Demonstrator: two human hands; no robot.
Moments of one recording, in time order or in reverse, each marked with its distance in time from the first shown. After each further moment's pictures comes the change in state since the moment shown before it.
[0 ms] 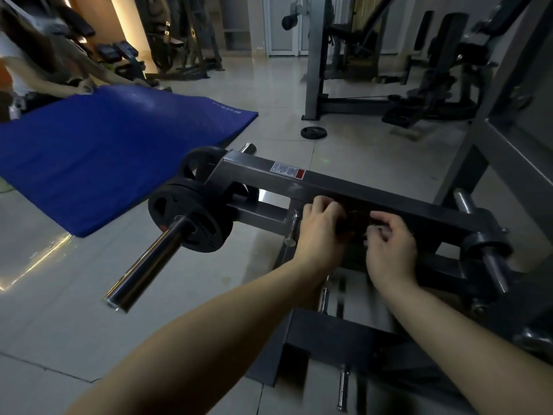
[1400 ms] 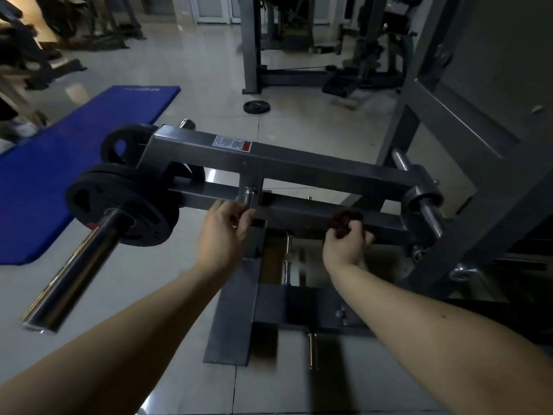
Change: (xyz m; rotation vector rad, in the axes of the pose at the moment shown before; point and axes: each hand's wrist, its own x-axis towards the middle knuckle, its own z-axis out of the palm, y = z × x) left_hand -0.041 -0.081 -0.028 -0.080 0.050 -0.195; right_hand -0.006 0.095 0.013 -0.341 0.299 0.349
